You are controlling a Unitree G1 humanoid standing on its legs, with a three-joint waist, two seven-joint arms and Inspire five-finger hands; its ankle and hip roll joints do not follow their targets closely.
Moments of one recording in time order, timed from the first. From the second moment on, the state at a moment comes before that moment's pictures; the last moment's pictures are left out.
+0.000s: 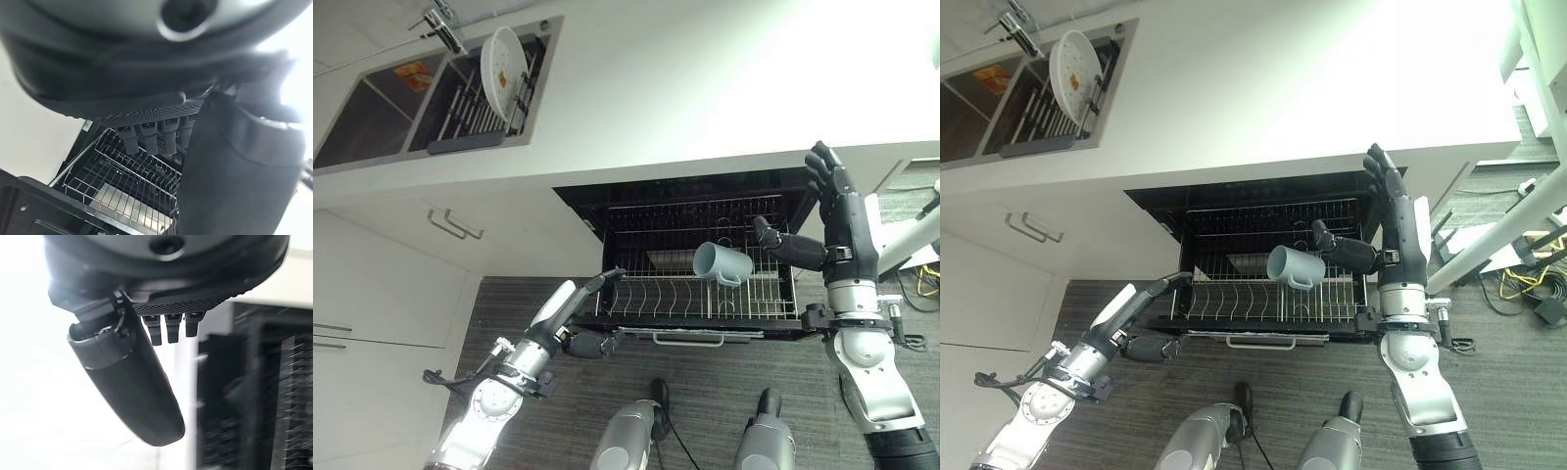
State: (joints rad) left arm 0.10 0.56 -0.16 0.06 0.09 -0.38 -0.11; right arm -0.09 -0.52 0.01 -0.22 0.24 -0.30 -0.18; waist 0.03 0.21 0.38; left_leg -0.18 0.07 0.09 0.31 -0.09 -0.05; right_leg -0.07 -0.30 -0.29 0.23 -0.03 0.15
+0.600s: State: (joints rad) left arm 0.10 0.41 0.15 0.29 -0.27 -0.37 0.13; right arm 0.16 -0.38 -0.15 -0.21 0.40 -0.50 -0.05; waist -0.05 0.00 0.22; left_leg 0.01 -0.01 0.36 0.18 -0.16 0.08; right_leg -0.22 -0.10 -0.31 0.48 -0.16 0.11
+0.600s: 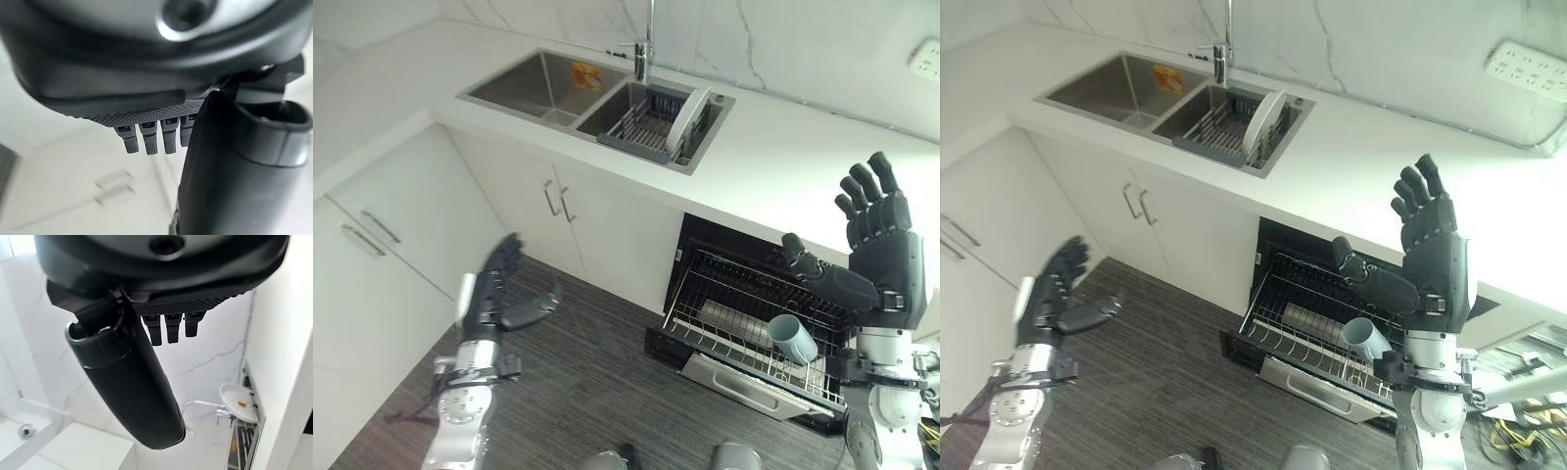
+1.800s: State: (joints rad) left arm 0.15 0.30 -0.15 0.94 -0.19 -0.34 -0.08; right arm 0.12 -0.39 -0.06 -0.11 0.51 -0.49 -0.06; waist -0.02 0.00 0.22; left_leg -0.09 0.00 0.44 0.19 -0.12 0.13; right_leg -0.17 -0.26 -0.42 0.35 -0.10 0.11
